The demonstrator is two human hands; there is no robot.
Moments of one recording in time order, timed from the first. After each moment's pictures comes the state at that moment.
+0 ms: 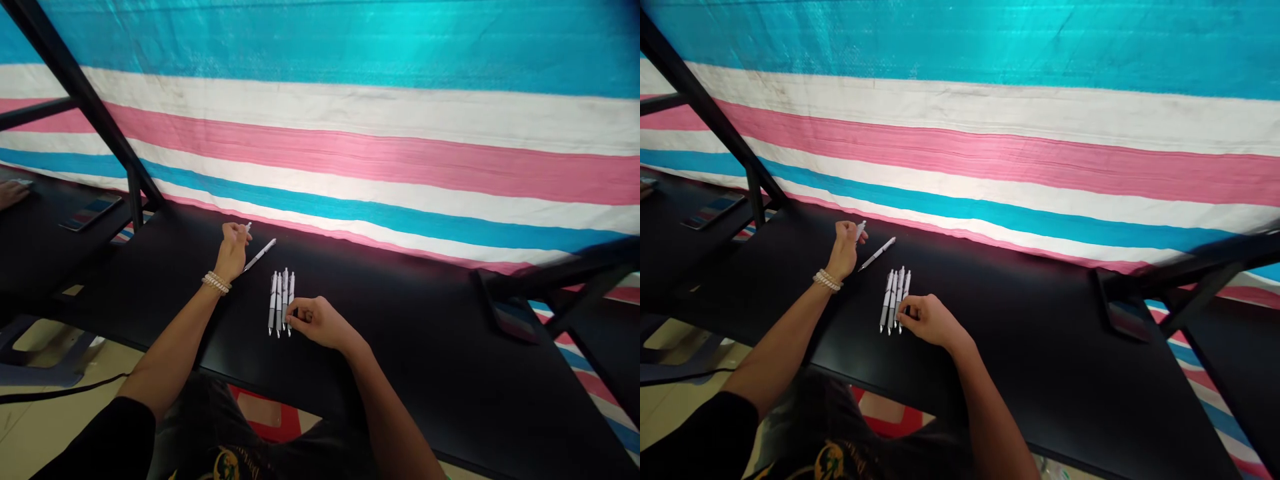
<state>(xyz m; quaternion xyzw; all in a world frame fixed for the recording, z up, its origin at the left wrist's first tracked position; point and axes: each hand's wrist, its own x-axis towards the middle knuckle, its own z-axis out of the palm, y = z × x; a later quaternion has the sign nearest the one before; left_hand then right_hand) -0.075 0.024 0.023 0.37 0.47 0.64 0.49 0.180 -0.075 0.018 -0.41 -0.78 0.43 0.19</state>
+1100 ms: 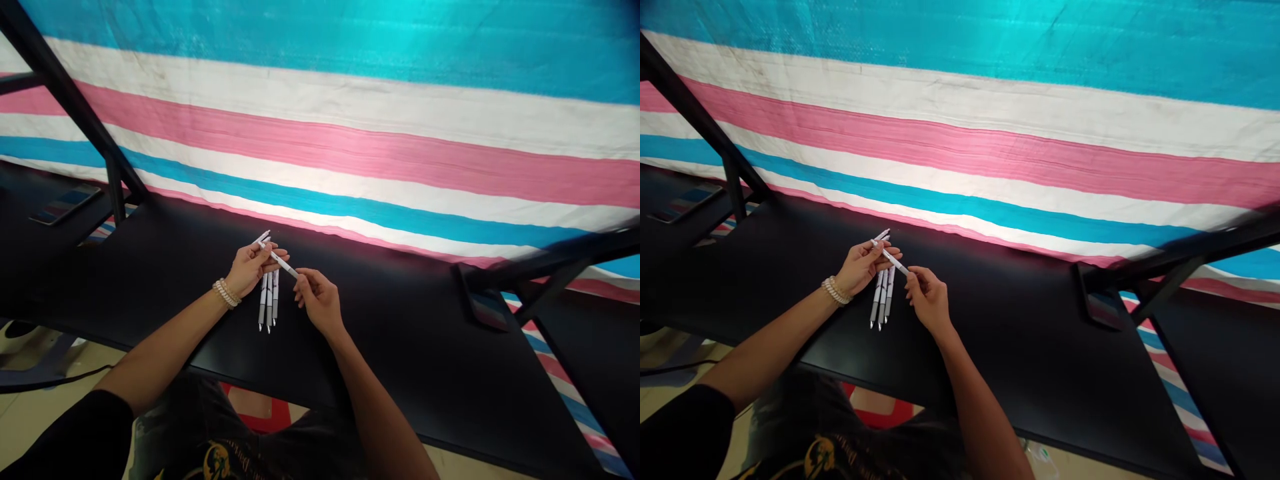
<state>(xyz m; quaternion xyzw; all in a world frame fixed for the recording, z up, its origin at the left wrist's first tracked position) -0.016 -0.008 0.010 0.35 0.32 0.54 0.69 0.168 -0.066 0.003 -0.50 -0.56 0.44 0.49</state>
